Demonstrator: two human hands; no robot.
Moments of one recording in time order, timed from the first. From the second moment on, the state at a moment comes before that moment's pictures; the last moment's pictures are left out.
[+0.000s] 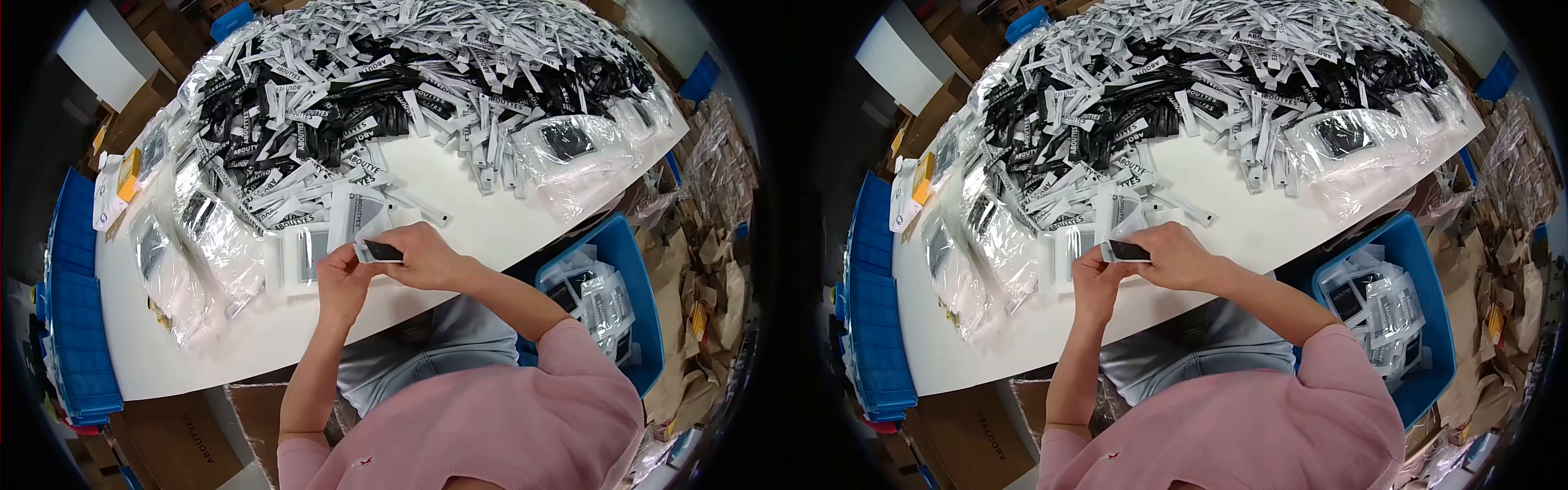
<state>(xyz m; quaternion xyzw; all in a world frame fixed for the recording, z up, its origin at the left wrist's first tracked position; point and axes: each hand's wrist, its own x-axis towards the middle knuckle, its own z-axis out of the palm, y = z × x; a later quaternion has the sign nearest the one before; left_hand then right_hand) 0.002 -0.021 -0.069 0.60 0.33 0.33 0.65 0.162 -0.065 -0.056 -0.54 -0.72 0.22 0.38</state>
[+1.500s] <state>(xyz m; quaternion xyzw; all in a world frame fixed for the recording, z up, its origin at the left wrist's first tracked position) 0.008 0.020 -0.060 0.68 0.38 0.38 0.49 0.152 -0.074 -0.039 -0.49 -0.77 0.12 0.38</state>
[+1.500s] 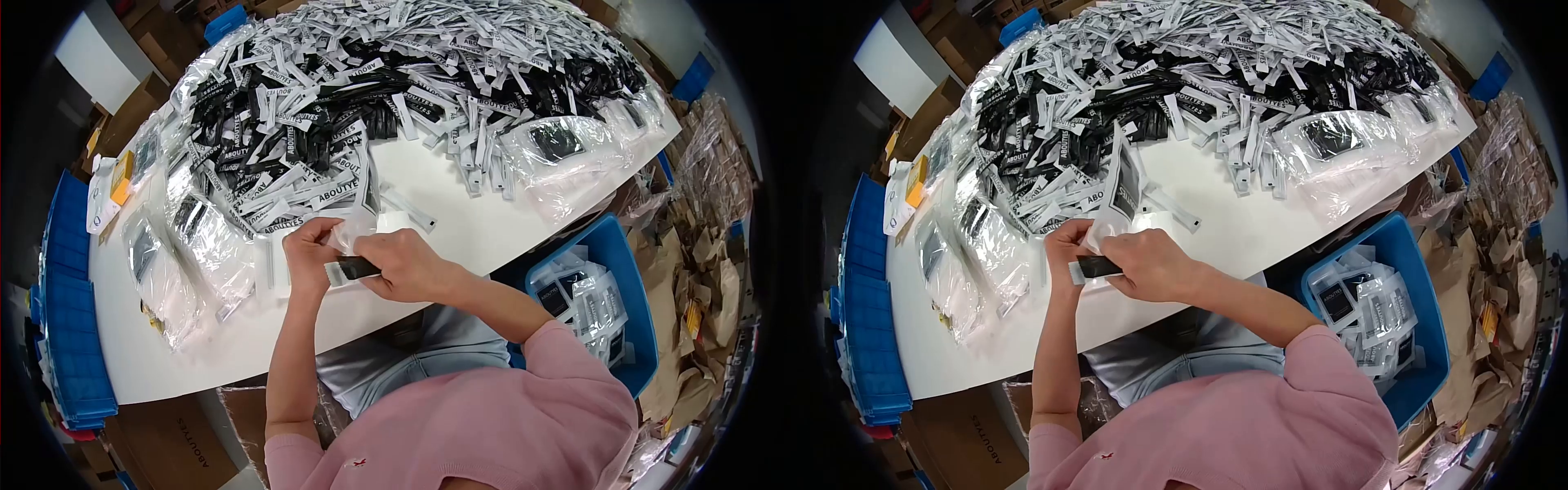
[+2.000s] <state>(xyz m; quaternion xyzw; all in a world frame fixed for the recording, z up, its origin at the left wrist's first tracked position) 0.016 0.016 -0.034 0.79 0.36 0.48 0.14 0.138 -0.050 -0.071 -0.55 -0.69 0.10 0.46</state>
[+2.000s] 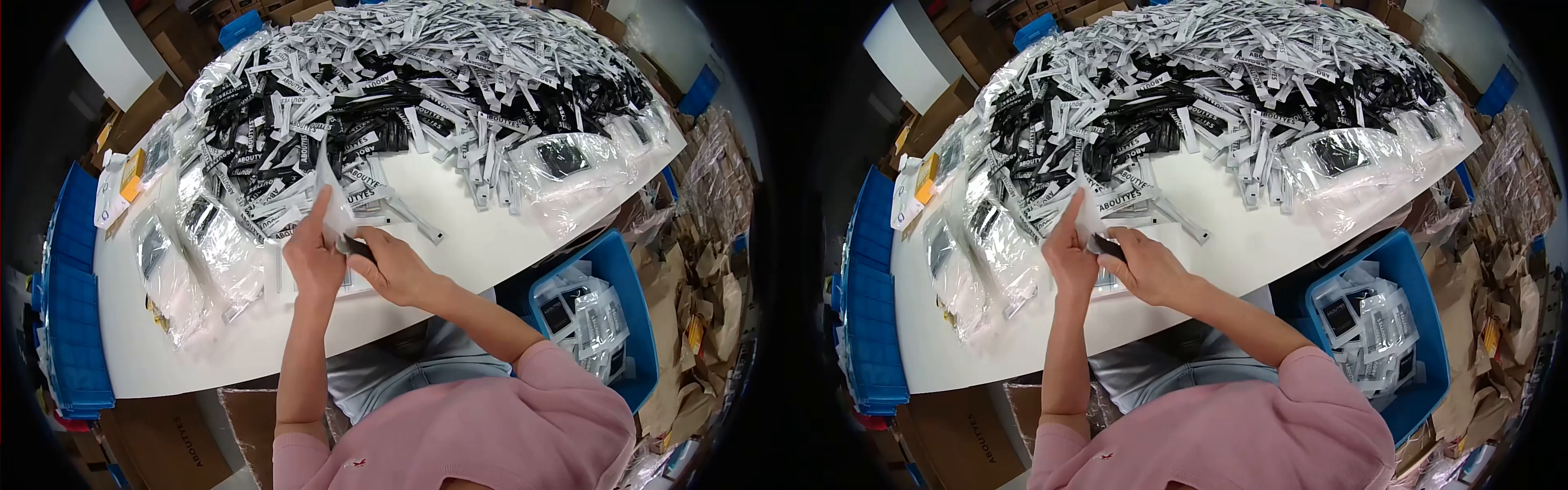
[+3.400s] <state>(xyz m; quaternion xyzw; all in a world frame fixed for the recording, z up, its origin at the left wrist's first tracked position) -0.015 0.034 0.032 0.87 0.27 0.02 0.41 0.165 -0.053 -0.054 -0.46 -0.63 0.48 0.40</state>
